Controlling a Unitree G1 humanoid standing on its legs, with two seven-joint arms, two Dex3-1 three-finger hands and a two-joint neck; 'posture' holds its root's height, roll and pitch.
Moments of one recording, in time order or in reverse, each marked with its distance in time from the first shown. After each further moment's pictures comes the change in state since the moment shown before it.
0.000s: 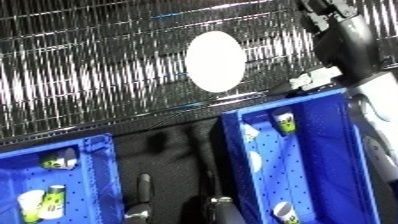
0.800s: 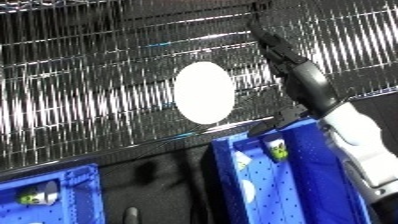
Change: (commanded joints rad) left arm -0.002 0.010 -0.033 -0.072 -0.017 0.015 0.014; right arm -0.075 0.011 0.111 0.087 -0.043 0.026 0.026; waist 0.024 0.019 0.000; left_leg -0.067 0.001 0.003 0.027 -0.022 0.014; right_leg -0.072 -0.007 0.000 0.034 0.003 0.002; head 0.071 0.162
